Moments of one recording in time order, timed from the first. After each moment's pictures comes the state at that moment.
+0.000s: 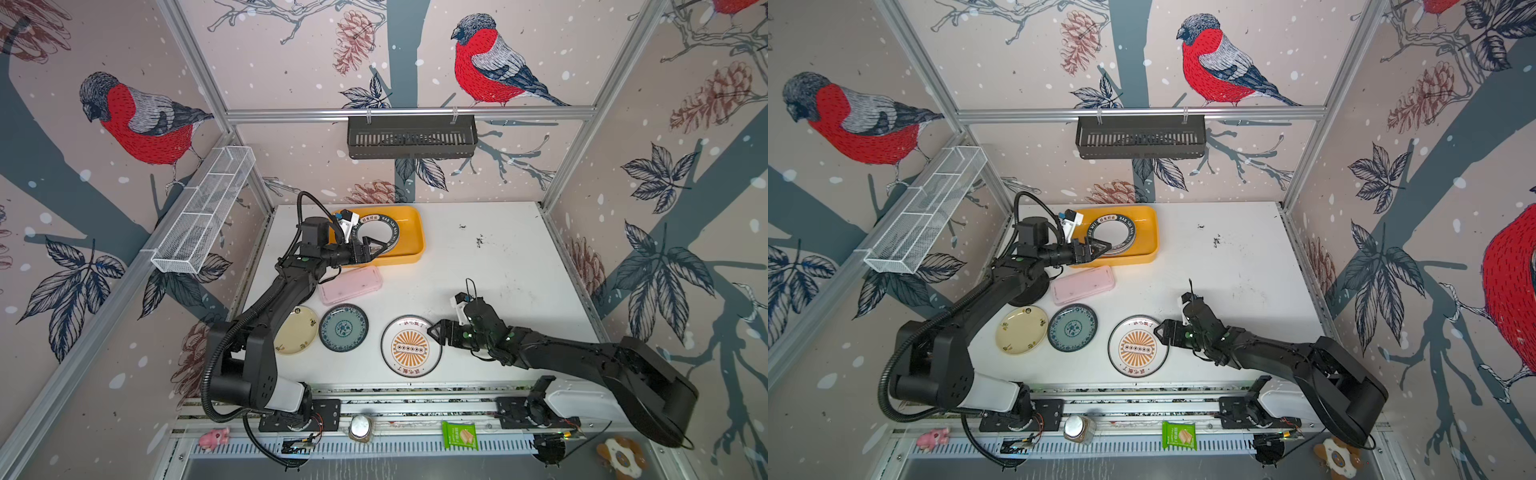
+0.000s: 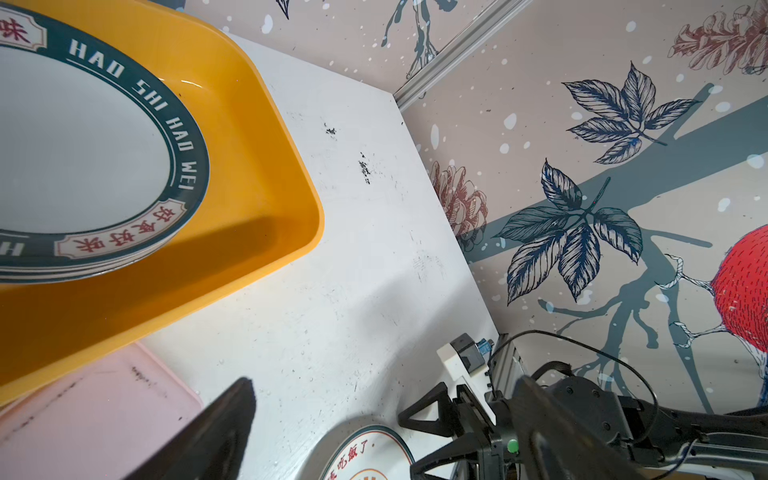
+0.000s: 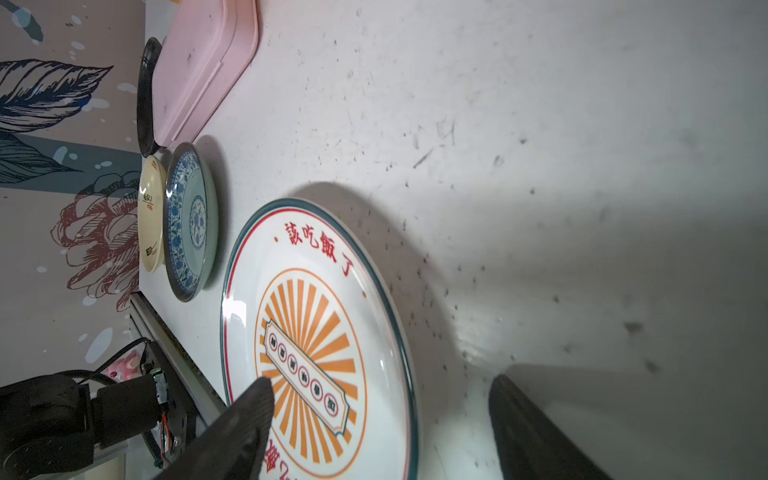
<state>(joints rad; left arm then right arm) -0.18 1.46 1.03 -0.11 0.86 -0.44 0.78 1.21 0.32 0.12 -0.27 0.86</state>
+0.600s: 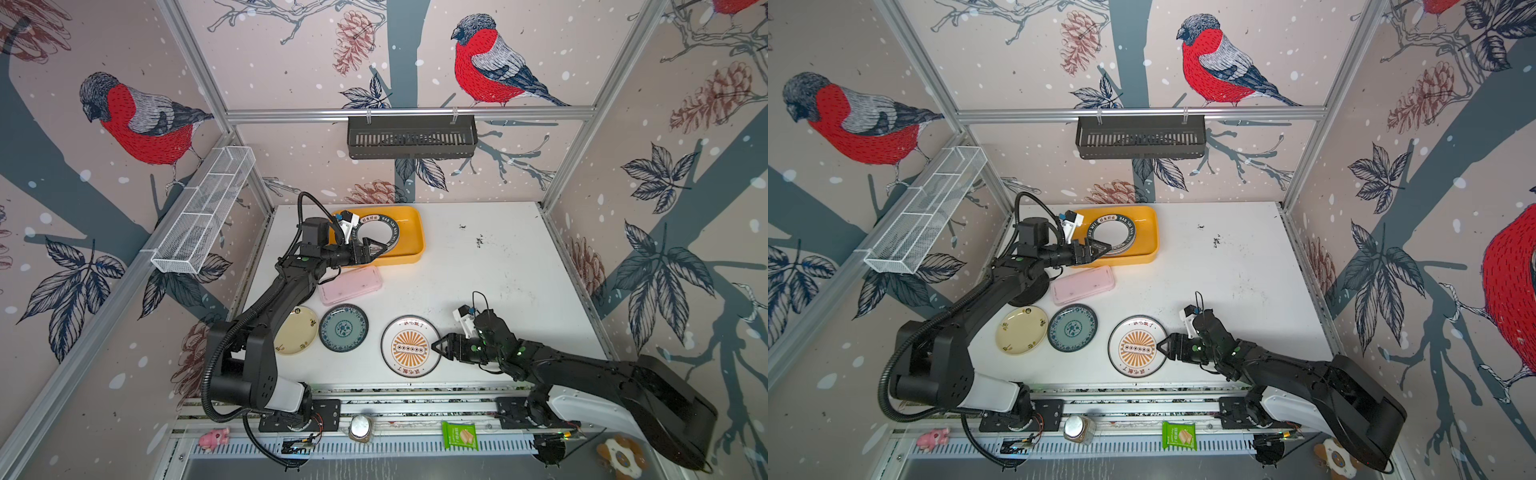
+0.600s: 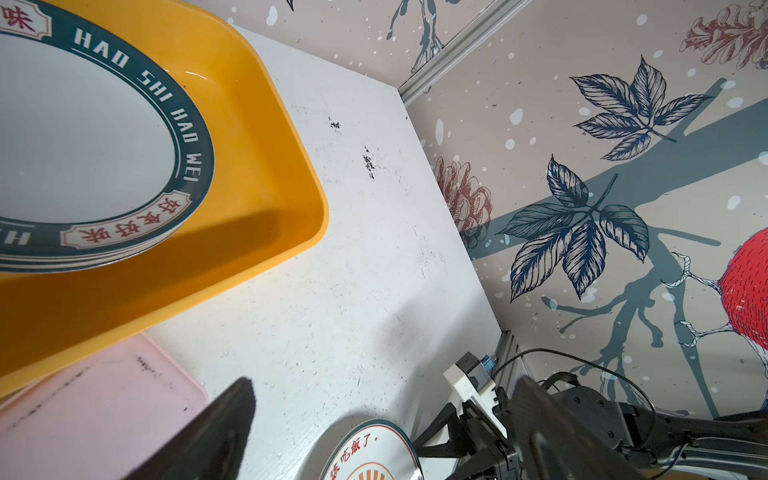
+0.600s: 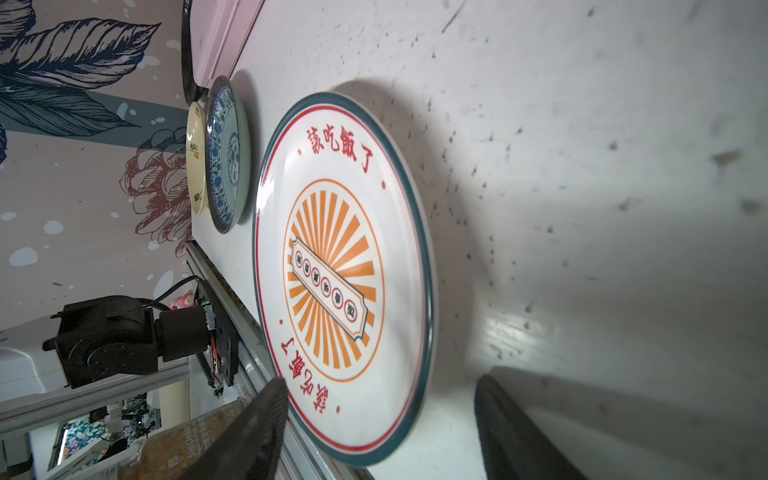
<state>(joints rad) -0.18 1.46 1.03 -0.13 0.86 -0.44 0.79 1.14 0.20 0.22 -0.41 0.92</state>
